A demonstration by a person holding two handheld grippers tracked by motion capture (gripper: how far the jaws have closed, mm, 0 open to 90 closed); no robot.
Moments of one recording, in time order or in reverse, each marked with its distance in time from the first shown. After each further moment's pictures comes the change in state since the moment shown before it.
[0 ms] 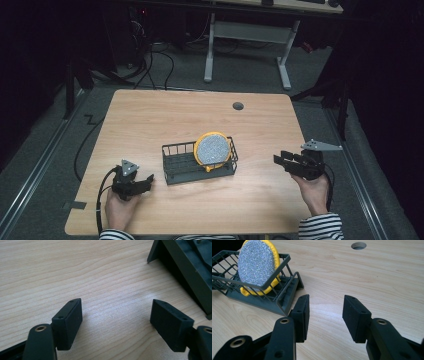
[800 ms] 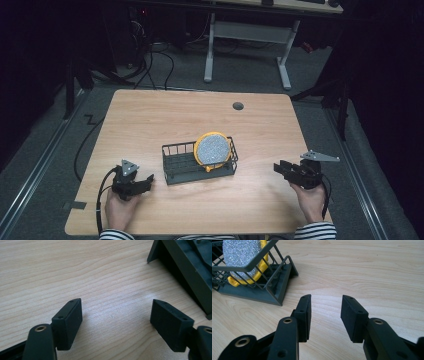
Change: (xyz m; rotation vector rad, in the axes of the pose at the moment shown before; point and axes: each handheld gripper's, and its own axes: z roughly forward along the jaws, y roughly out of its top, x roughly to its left) left arm 0.000 0.000 0.000 0.000 0.000 0.000; right arm -0.009 -0.038 0.012 0.004 -0.004 0.075
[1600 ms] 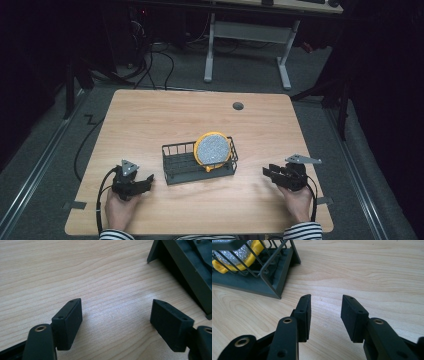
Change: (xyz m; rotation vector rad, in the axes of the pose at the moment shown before) left arm 0.000 0.000 0.000 0.000 0.000 0.000; right arm 0.014 -0.014 0.036 0.048 -0.010 -0.028
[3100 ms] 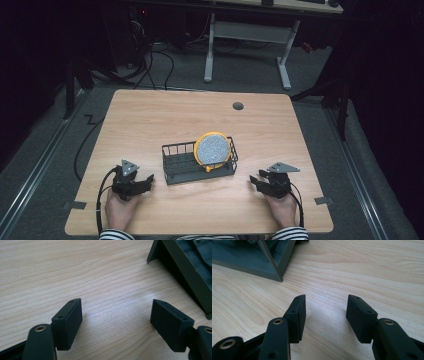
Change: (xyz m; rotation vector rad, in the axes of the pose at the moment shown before) left arm 0.000 0.000 0.000 0.001 0.000 0.001; right arm 0.028 -0.024 0.036 0.030 -0.067 -0.131
